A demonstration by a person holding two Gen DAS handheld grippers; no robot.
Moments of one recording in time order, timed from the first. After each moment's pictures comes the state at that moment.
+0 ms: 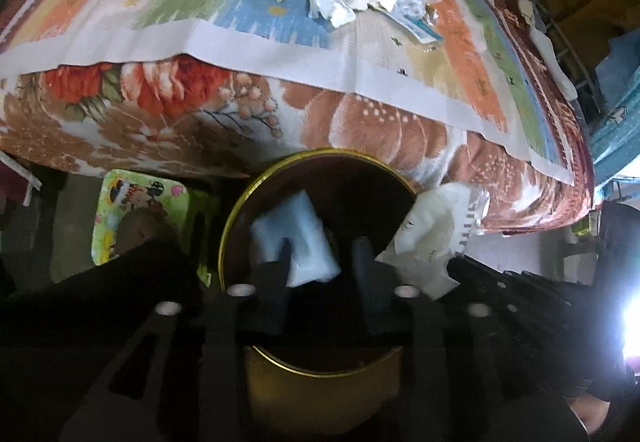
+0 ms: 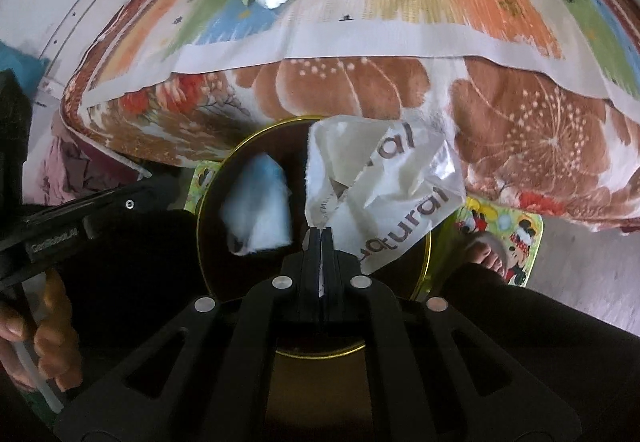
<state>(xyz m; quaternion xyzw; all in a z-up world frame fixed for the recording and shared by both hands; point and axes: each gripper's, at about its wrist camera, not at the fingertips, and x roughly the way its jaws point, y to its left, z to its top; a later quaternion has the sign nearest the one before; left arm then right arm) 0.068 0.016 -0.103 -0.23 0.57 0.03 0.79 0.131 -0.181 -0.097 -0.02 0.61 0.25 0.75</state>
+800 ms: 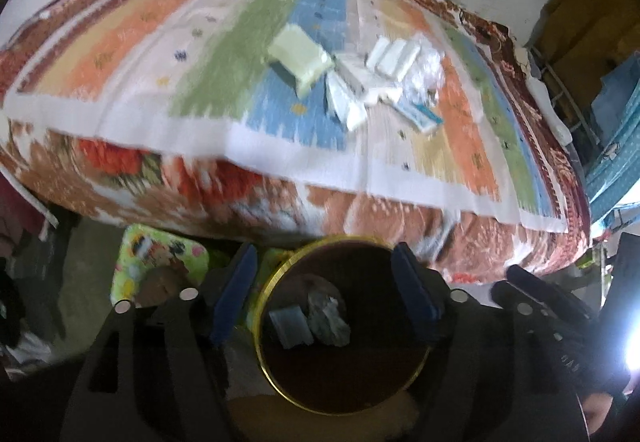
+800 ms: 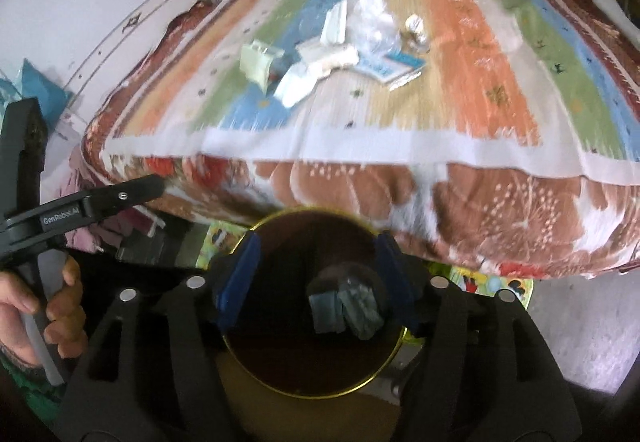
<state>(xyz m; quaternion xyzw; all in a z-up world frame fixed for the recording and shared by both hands) 0.084 0.059 -0.046 -0.22 0.49 0.06 0.84 0.155 -0.196 -0.032 0.00 0.51 0.28 0.81</state>
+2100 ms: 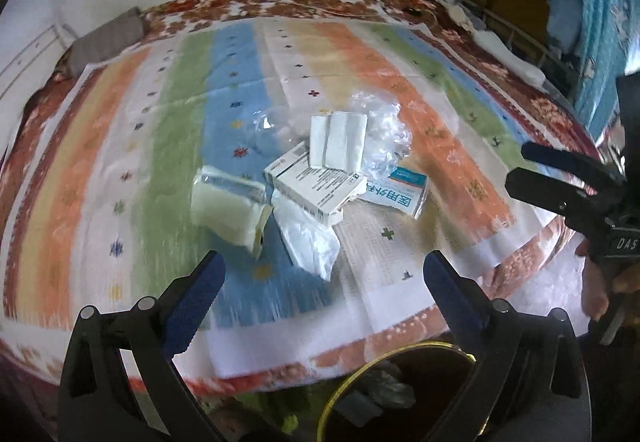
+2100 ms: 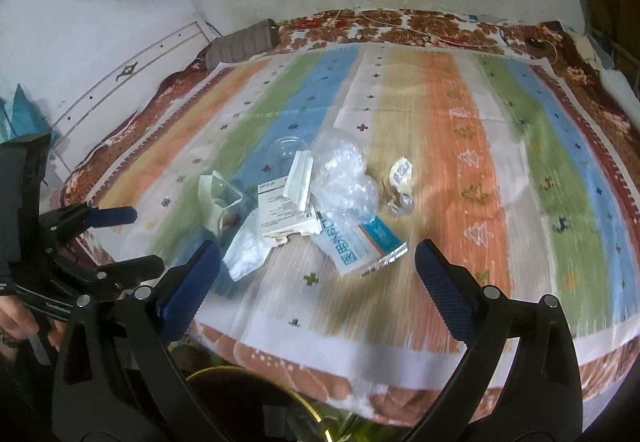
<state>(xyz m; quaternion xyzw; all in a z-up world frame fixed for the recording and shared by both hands) 0.228 0.046 -0.026 -0.03 0.45 -0.05 0.89 0.304 -0.166 0.006 -0.03 0.39 0.29 0.87</state>
